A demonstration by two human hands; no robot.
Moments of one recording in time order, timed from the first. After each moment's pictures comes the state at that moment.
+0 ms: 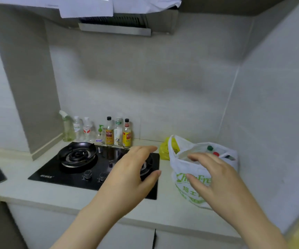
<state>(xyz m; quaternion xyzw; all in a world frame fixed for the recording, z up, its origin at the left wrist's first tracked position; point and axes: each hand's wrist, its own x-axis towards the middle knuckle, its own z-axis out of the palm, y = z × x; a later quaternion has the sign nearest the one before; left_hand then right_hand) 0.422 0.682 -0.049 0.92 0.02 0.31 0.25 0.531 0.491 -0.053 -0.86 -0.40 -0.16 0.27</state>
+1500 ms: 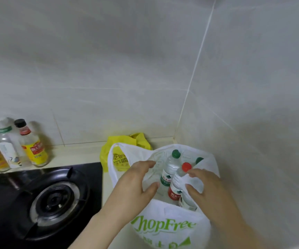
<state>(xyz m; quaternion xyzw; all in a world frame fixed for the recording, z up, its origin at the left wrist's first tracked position) 0.848 0.704 -0.178 0.90 -0.07 0.12 0.41 0.875 0.490 -0.168 -0.96 -0.10 -0.03 0.24</state>
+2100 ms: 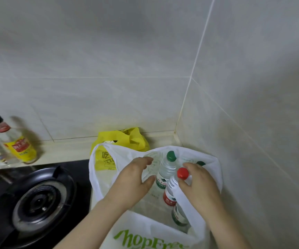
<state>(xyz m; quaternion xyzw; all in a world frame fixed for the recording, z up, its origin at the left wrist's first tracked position) 0.942 0.676 -0.225 0.92 -0.03 0.07 0.38 0.972 0.482 -0.214 -0.97 -0.07 0.02 0.23</state>
